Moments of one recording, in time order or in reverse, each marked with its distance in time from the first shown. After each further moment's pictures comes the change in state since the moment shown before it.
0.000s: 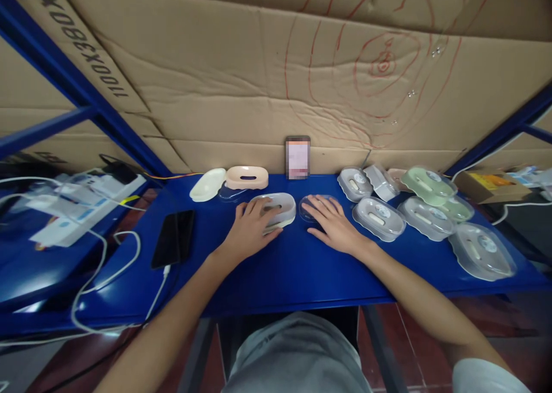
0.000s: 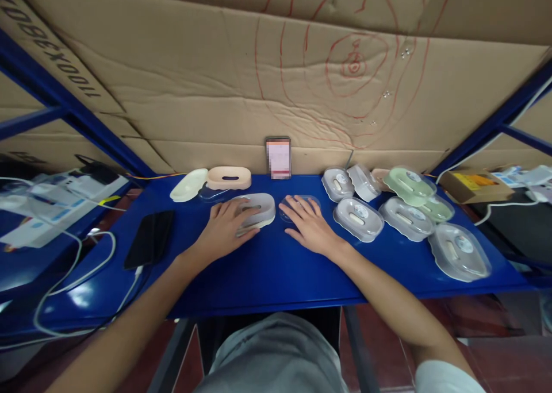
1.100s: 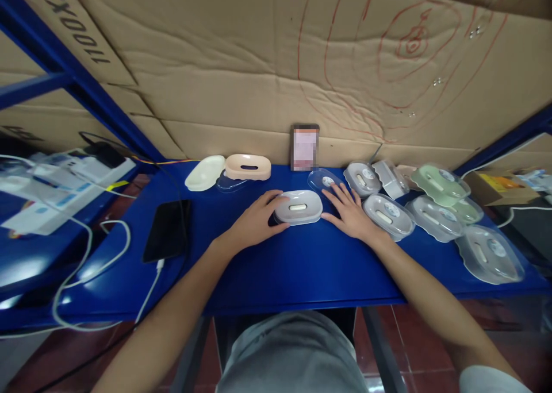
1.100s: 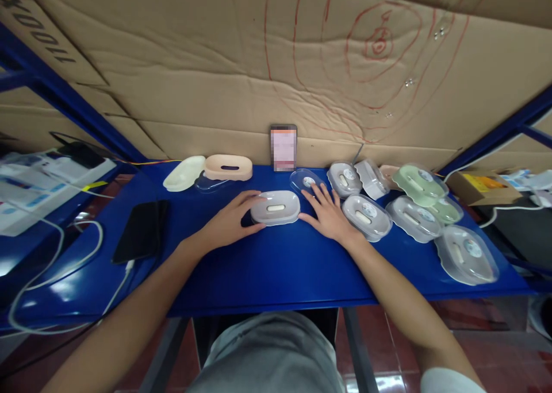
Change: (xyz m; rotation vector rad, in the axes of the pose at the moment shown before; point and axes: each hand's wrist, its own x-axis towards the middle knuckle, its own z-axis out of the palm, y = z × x) left_hand 0.014 -0.014 0.015 -0.470 -0.087 -0.020; right_hand 0.000 0.042 0.011 -0.031 -0.023 0.210
